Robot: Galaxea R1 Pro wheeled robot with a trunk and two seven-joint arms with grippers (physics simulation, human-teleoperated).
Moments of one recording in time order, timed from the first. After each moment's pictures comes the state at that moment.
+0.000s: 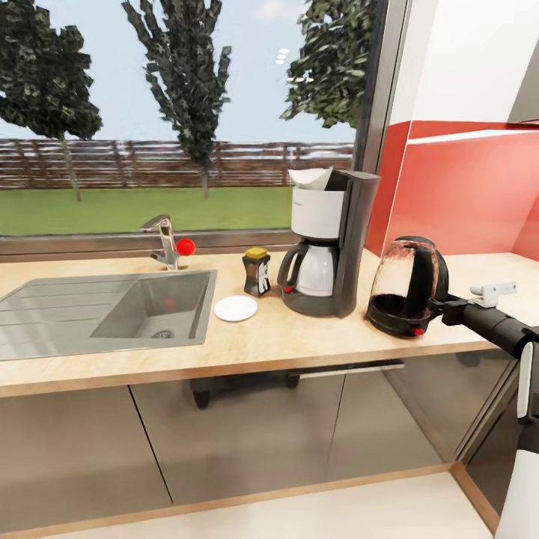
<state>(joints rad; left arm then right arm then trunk) -0.17 0.11 -0.06 -0.06 0.60 -0.17 -0.63 -0.67 -0.20 -0.54 -1.54 0.23 0.58 0.84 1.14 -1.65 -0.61</state>
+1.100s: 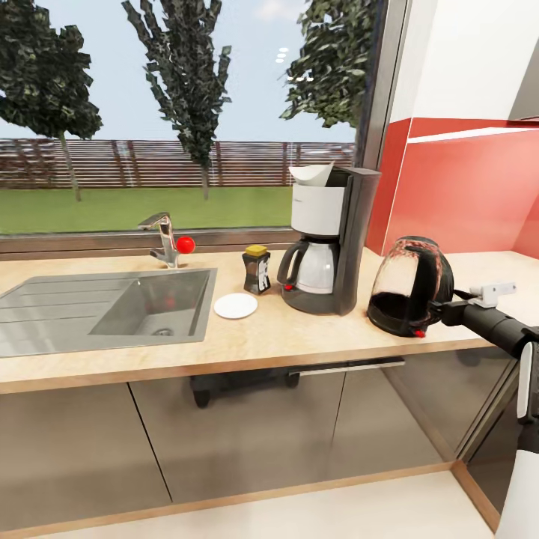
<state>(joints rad) -0.17 0.11 -0.06 -0.06 0.60 -0.17 -0.63 -0.67 -0.20 -0.54 -1.54 0.23 0.58 0.84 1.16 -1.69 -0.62</state>
